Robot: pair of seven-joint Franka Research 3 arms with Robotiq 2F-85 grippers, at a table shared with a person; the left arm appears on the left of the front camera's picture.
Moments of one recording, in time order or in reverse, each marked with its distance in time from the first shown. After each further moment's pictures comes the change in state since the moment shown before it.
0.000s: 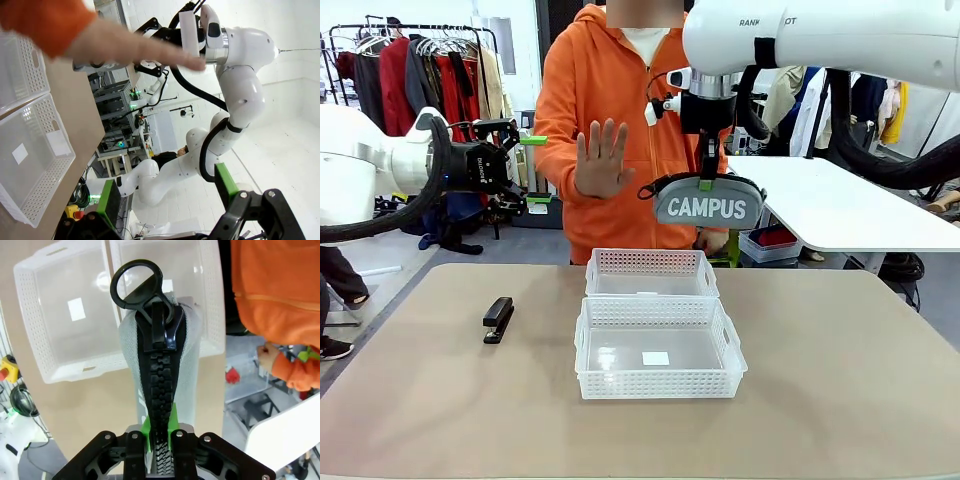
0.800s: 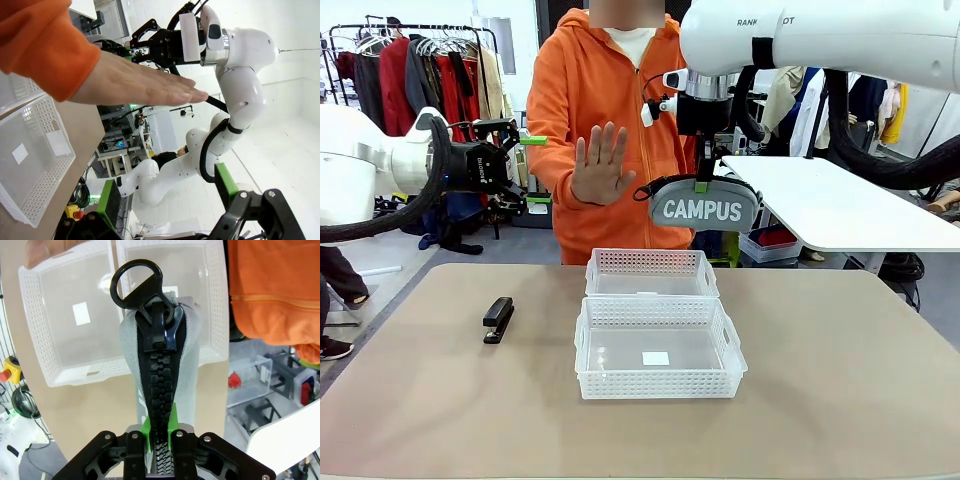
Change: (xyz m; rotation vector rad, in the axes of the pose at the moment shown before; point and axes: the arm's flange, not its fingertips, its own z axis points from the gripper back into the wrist) left arm 0.000 0.000 0.000 0.000 0.000 0.000; right arm 0.004 0.003 -0.002 0.011 -0.010 0.007
